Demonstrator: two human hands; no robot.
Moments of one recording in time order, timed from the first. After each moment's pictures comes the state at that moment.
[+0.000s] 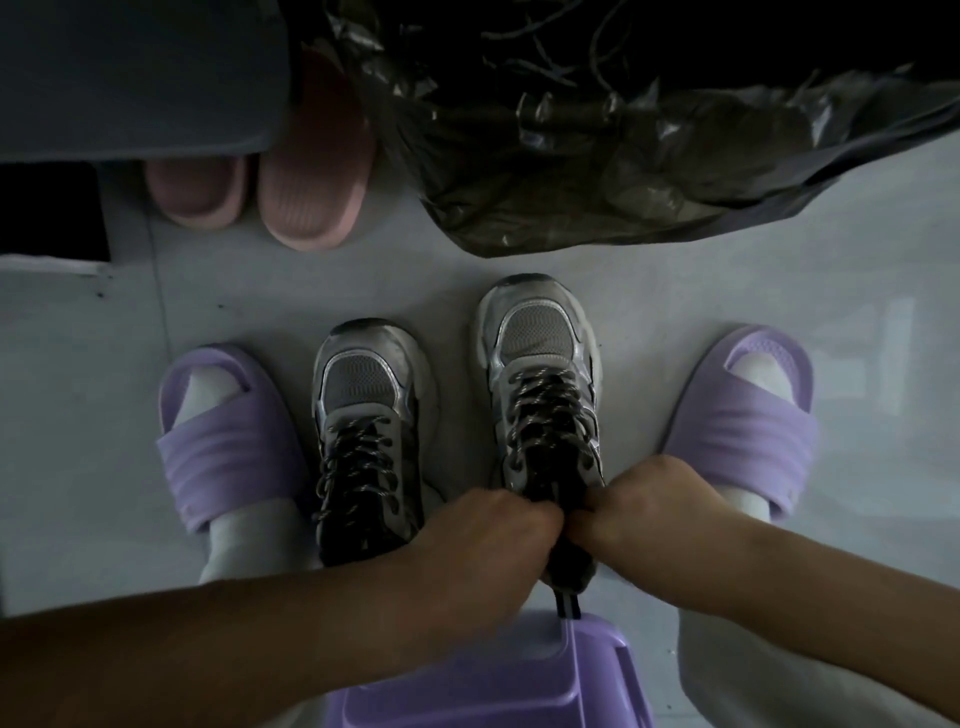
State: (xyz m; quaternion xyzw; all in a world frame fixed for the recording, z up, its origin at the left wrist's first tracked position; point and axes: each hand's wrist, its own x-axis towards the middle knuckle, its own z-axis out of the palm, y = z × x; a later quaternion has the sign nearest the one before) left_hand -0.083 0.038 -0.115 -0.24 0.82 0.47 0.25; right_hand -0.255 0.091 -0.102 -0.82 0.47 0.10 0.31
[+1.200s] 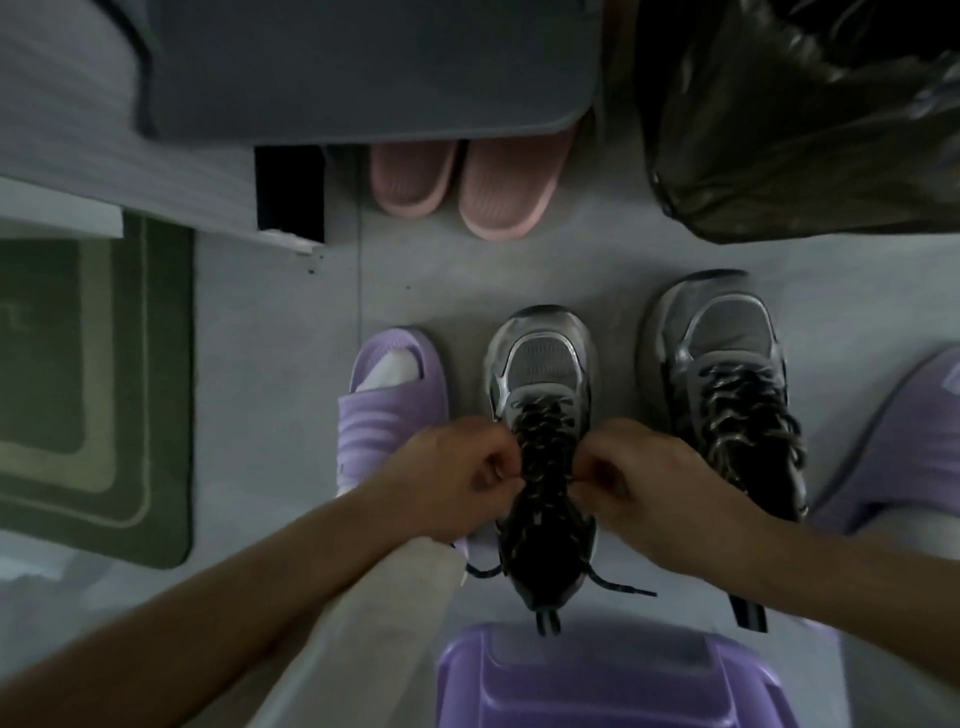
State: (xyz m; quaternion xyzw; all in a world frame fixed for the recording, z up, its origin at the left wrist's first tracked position) left_hand 0.047 -0.028 -0.095 -0.44 0.73 0.50 0.16; right_hand -0.143 0.047 -0.112 -0.57 0.60 -0.09 0.55
